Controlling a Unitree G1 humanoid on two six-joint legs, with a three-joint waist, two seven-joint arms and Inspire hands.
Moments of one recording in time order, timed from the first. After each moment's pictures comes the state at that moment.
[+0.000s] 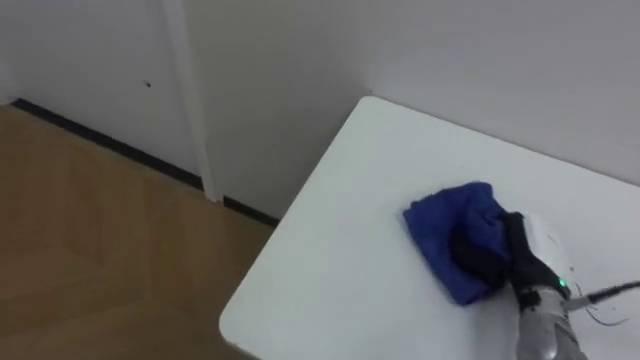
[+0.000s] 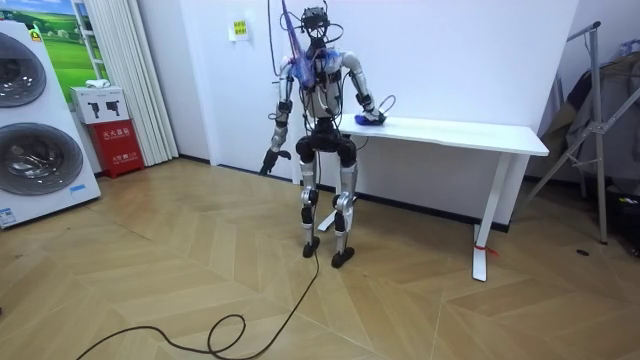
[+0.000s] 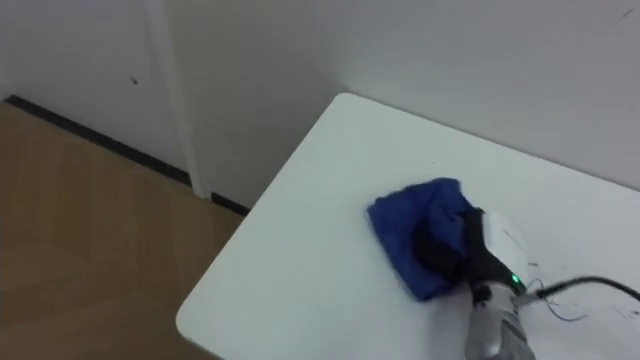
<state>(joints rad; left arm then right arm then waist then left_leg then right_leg) 0.38 0.22 0.15 0.88 0.71 0.17 0.19 0.07 -0.36 0.02 0.70 -0.46 -0.11 -0.46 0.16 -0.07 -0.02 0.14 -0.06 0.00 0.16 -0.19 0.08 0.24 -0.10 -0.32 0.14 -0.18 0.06</state>
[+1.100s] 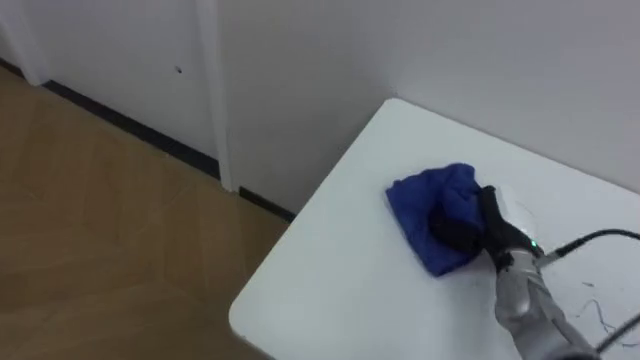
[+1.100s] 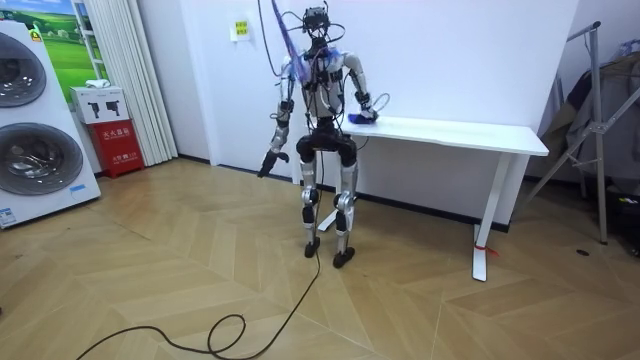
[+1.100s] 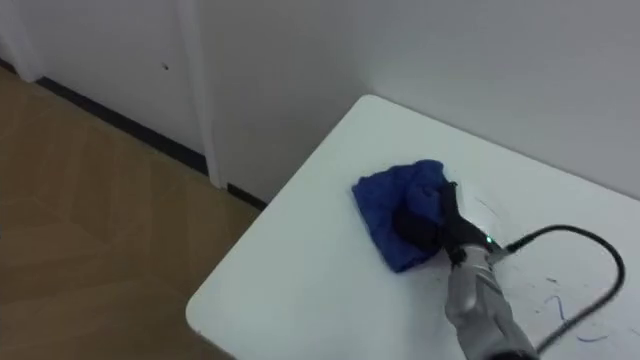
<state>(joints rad) 0.40 0.22 0.13 0.89 0.65 0.21 0.22 -0.06 -0.32 0.03 0.81 -0.52 -0.10 -0.45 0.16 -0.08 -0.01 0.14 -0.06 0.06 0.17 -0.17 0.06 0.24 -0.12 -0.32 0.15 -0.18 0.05</state>
